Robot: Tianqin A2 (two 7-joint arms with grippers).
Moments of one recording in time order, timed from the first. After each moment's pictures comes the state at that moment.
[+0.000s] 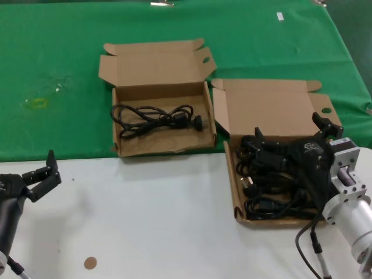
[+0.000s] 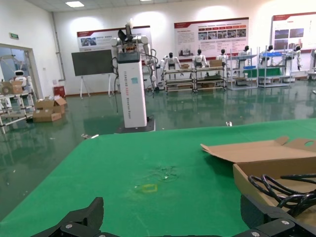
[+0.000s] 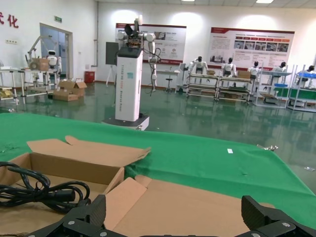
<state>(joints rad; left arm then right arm) 0.00 -0.30 1.60 -1.60 -1.80 0.00 0.00 0.04 0.30 -1.62 1.57 1.78 -0.03 0.00</state>
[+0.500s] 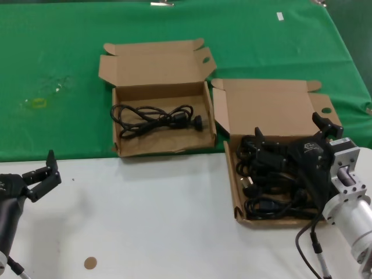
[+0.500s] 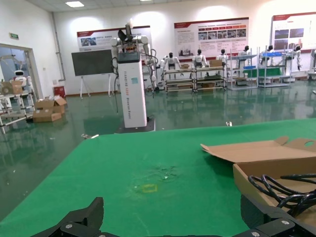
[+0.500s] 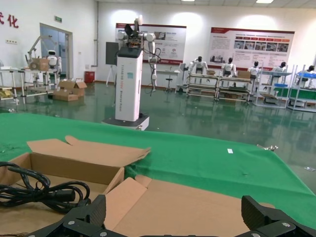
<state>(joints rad) 0.00 -0.30 1.60 -1.60 -1.80 0.00 0.00 0.04 0.30 -1.62 1.57 1.78 -0.03 0.00</state>
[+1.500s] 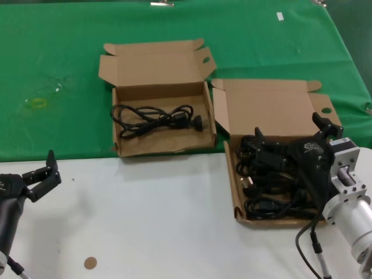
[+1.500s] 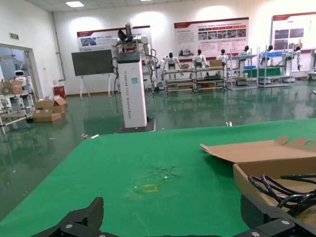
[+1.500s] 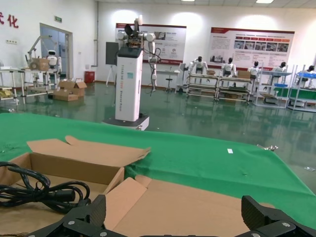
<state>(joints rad) 0.00 -0.30 1.60 -1.60 -1.80 0.00 0.00 0.04 0.30 -1.62 1.57 1.78 -0.03 0.00</state>
